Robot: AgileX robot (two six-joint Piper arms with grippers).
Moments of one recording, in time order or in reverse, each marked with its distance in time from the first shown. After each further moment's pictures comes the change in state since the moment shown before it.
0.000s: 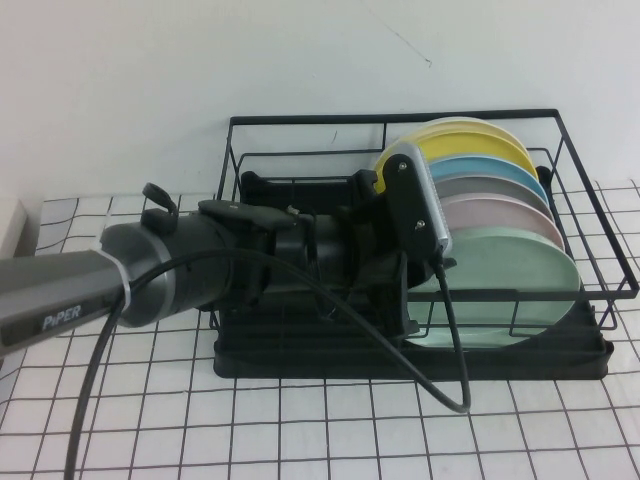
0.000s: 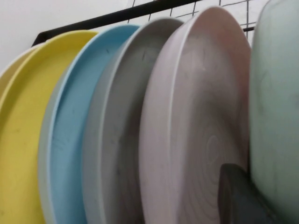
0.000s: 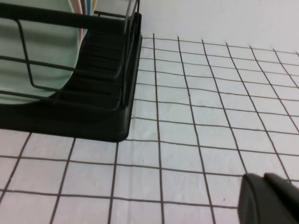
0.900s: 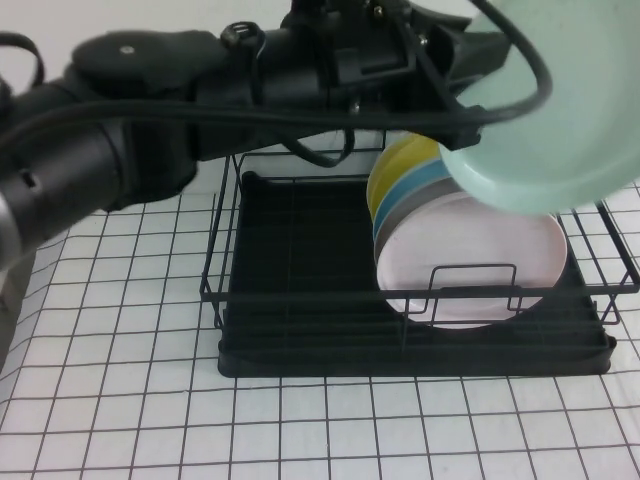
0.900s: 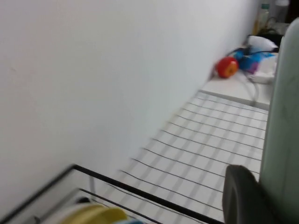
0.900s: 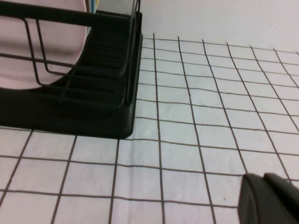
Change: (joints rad) right arm 0.000 0.000 0.000 0.000 0.001 0.000; left arm -0.004 -0.259 -0.201 0.130 0.027 -0.790
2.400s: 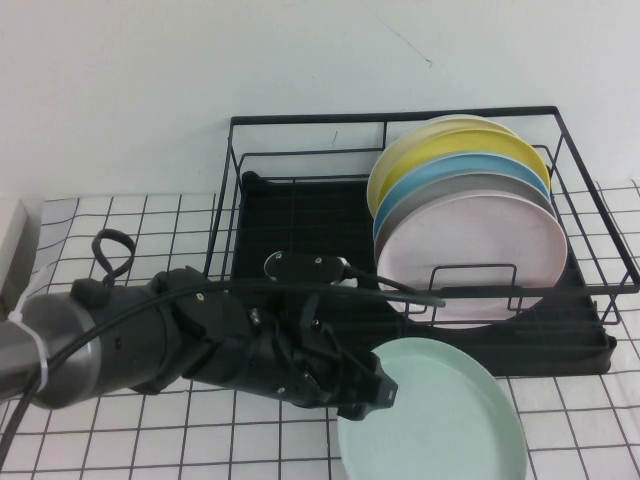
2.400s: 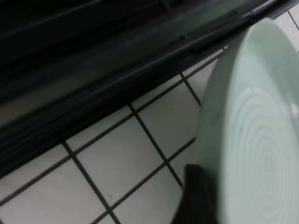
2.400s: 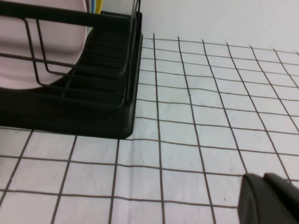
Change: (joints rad) right arm 0.000 0.000 0.000 0.000 0.000 0.000; left arm 0.000 0.099 0.498 0.464 -0.013 -0.843
